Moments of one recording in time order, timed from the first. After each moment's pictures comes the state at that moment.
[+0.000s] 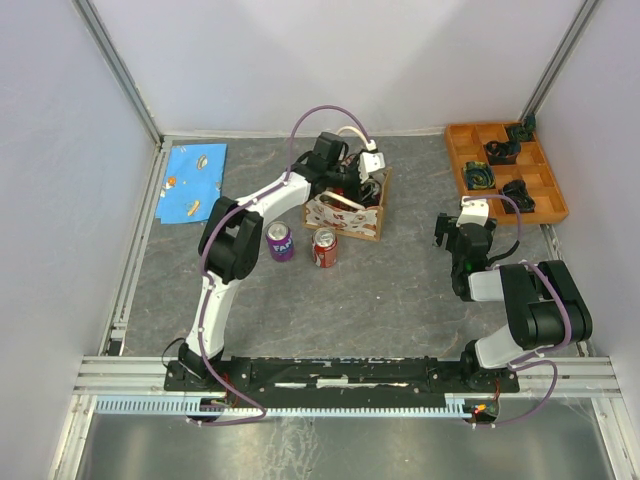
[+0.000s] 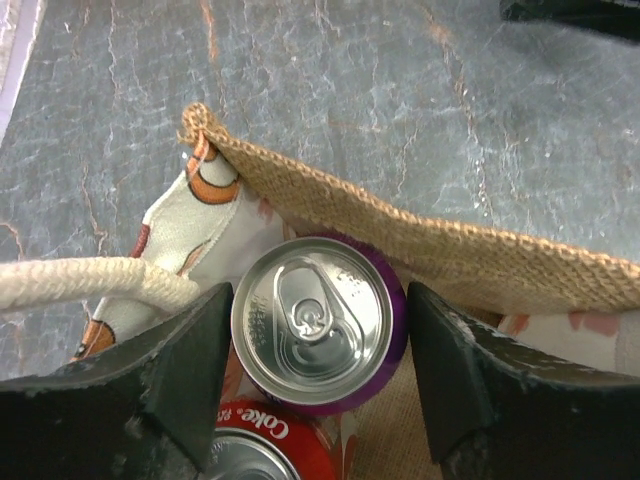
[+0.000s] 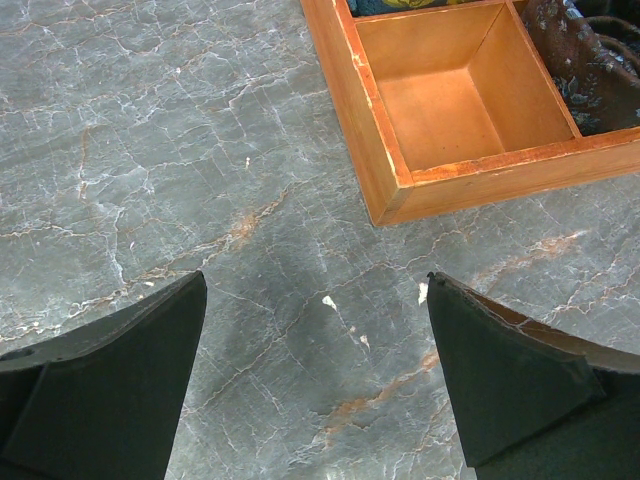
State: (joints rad) left arm -0.57 2.27 1.84 -0.17 0.69 0.61; right arm 0.08 1.52 0.34 0.85 0.31 0.01
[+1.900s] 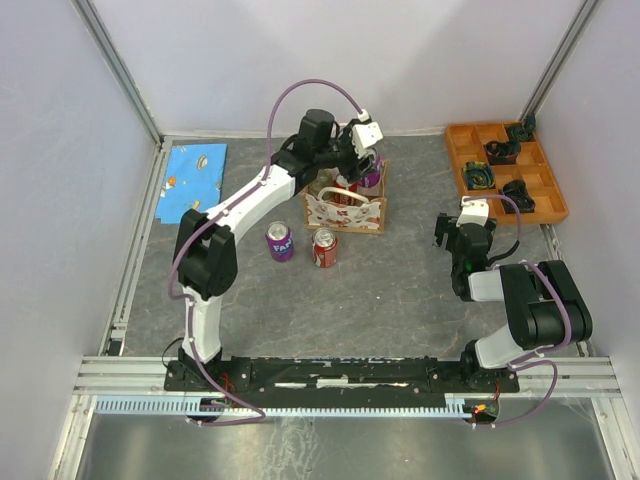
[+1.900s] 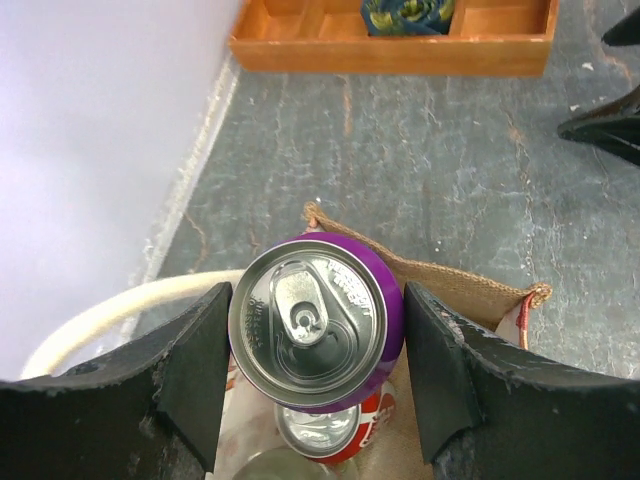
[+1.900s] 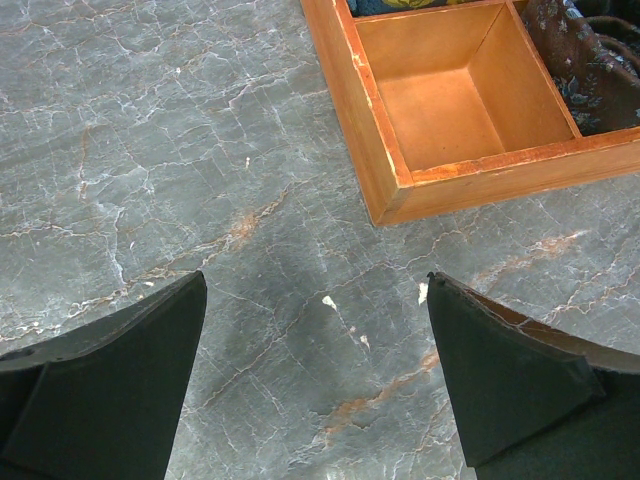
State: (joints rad) left arm -0.58 2.04 1.81 -0.15 0.50 0.54; right arm 0.08 1.52 0.34 0.85 0.31 0.01
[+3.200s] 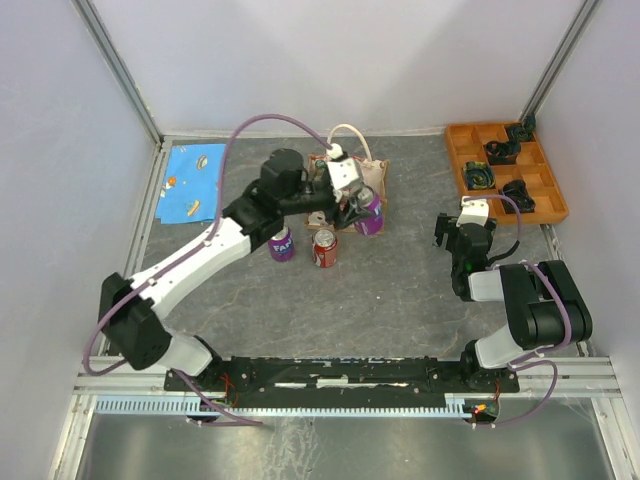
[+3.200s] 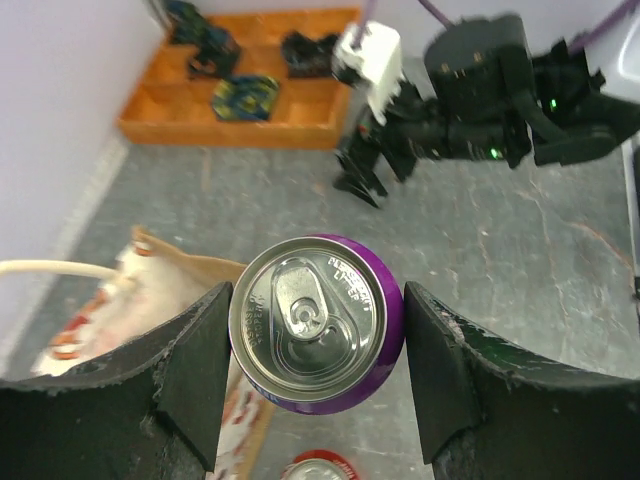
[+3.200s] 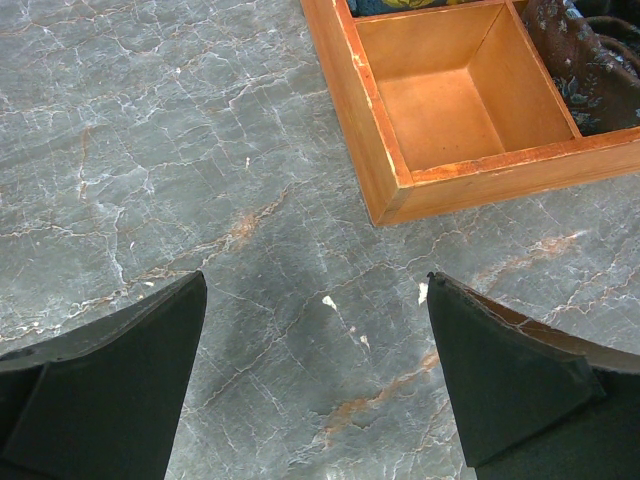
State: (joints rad) left arm -0.70 1.43 1.30 -0.05 0.56 0.33; right arm 0.08 1.52 0.34 0.85 0.31 0.01
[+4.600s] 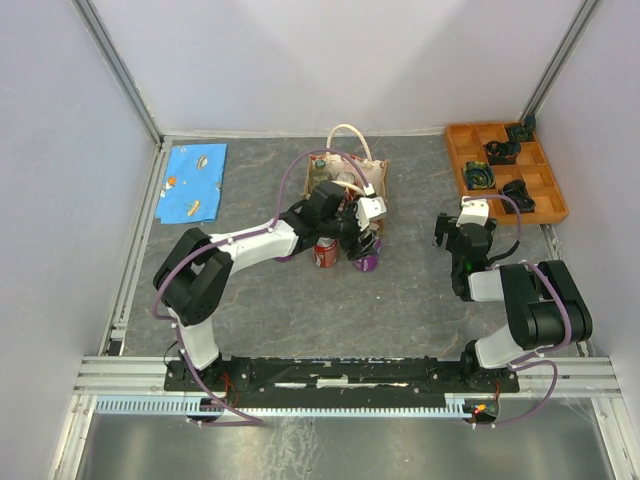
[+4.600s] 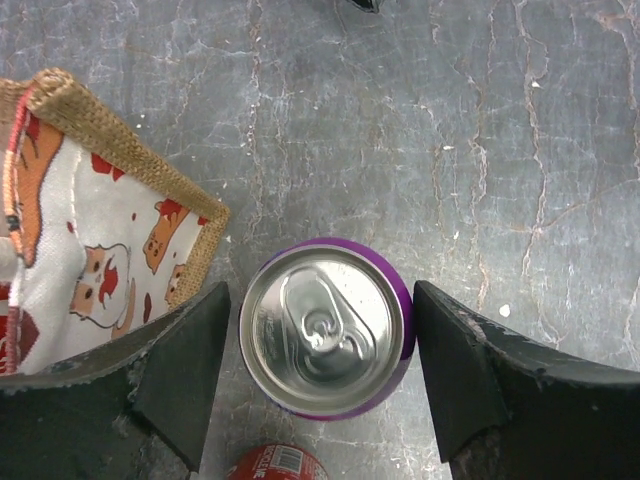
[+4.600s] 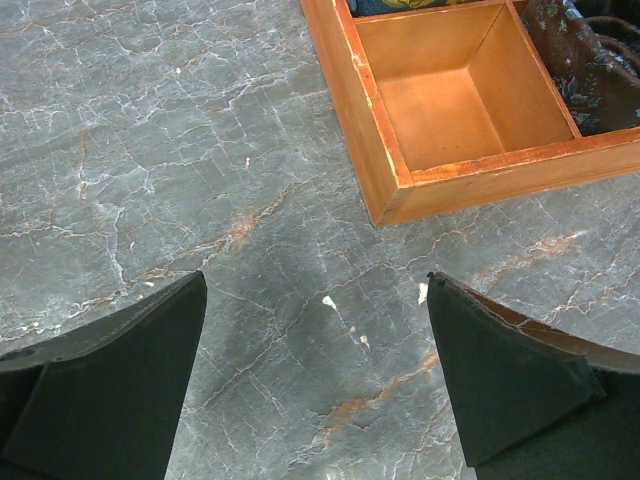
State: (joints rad) left arm -0.76 1.82 1.19 0.05 0.50 0.34; right arm 0.08 1.52 0.34 0.85 0.31 0.01
